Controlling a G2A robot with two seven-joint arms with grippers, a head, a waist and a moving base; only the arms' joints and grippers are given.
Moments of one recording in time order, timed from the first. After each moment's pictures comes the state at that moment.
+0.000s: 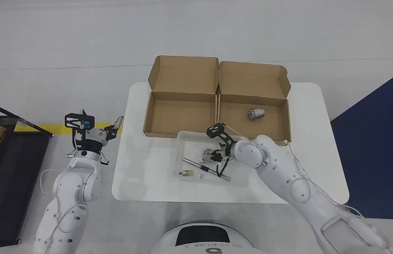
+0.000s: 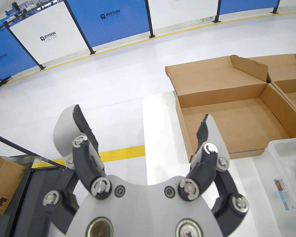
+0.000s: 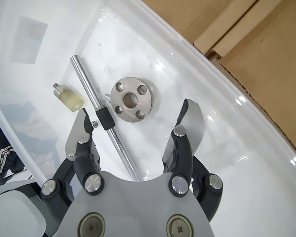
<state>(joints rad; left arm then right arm) 1.73 -1.15 -1.60 -1.80 1.33 0.00 0.00 -1.07 -1.17 0.78 -1.29 -0.73 -0.13 0.83</state>
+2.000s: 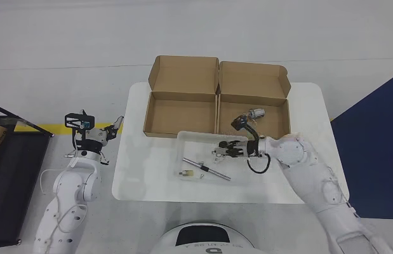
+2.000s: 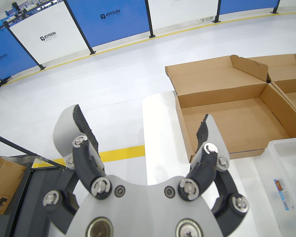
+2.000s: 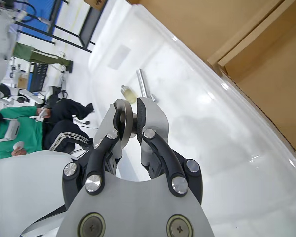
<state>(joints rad) 1.73 -1.15 -1.60 -1.80 1.33 0.00 0.00 -1.23 -1.09 1.17 -1.35 -0.24 -0.61 0.98</state>
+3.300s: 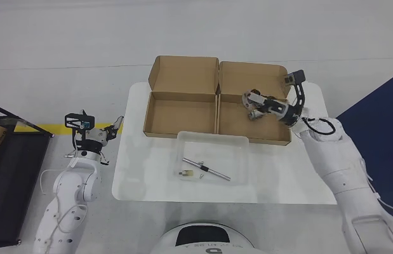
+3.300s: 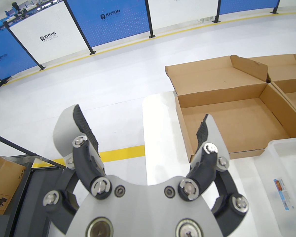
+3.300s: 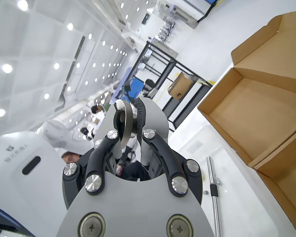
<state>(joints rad) 1.73 -1.15 -1.60 -1.80 1.33 0.00 0.00 -1.04 -1.02 1.21 -1.18 0.64 -0.61 1.04</state>
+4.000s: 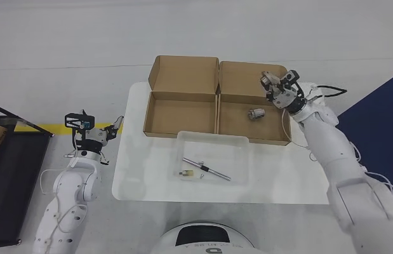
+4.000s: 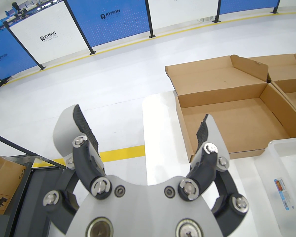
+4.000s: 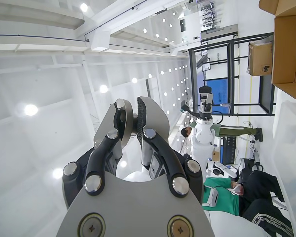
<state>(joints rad) 1.73 -1.15 -1.60 -1.80 1.33 0.00 0.00 -0.72 -1.15 1.07 -0.52 1.14 -0.13 1.40</state>
